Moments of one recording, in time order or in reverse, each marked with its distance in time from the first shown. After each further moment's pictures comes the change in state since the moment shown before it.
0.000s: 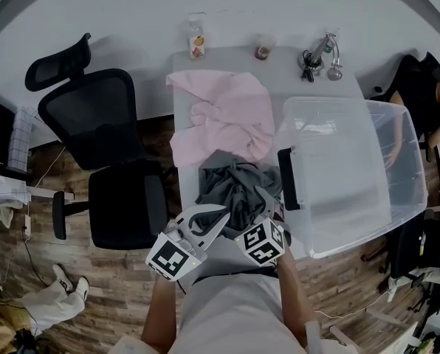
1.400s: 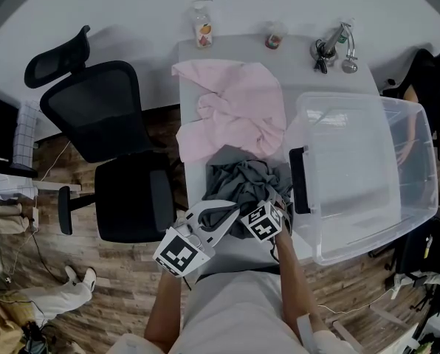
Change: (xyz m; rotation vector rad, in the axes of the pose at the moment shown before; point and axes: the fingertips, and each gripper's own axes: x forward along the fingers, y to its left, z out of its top) left arm 0.018 0.012 -0.021 -0.005 0.059 -0.034; right arm 0.097 -0.013 -0.090 0.127 0.156 0.063
